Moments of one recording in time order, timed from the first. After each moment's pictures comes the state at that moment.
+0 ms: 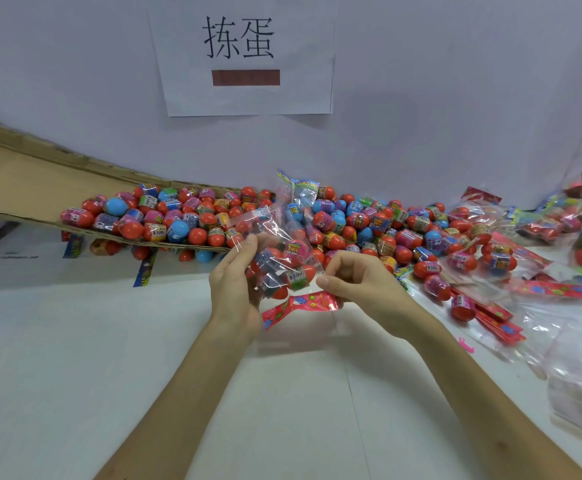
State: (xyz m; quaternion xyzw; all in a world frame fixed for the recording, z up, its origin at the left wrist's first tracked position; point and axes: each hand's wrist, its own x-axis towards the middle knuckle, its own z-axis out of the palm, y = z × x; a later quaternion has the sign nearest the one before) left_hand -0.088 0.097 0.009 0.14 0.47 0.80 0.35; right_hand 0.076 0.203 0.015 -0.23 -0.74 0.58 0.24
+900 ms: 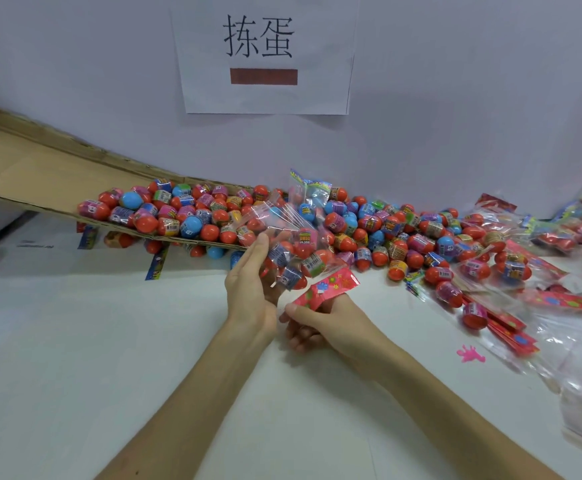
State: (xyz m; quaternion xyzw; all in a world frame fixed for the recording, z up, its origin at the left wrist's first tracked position) left_hand -0.081 0.099 0.006 0.08 0.42 0.83 0.36; right_hand 0.047 0.147 -0.005 -0.30 -0.64 0.69 0.16
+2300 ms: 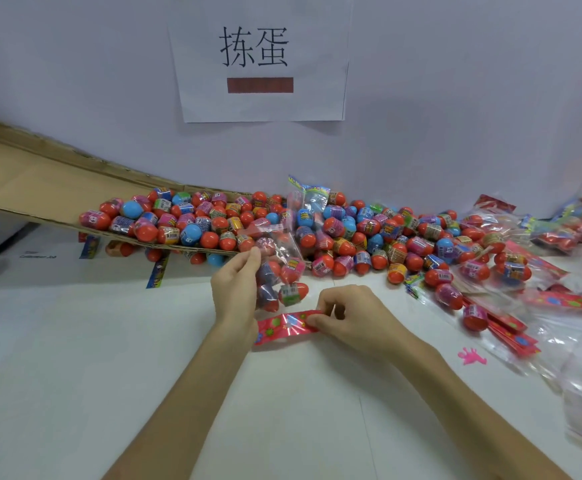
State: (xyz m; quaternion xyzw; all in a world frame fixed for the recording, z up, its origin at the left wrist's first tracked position) left_hand -0.099 0.095 0.006 0.13 0.59 0.75 0.27; right_hand 0.065 0.188 -0.006 -0.27 -0.91 0.29 0.14
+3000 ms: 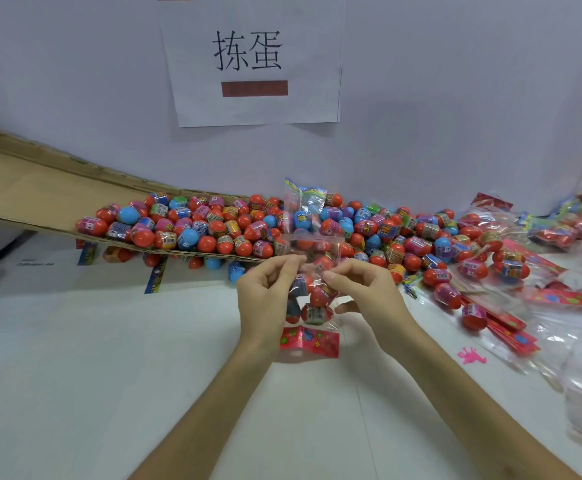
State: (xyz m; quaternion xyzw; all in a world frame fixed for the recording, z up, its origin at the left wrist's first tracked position) left_hand -0.065 0.096 0.003 0.31 0.59 0.72 0.20; right_hand 0.064 0.188 0.011 -0.33 -0.67 0.58 0.33
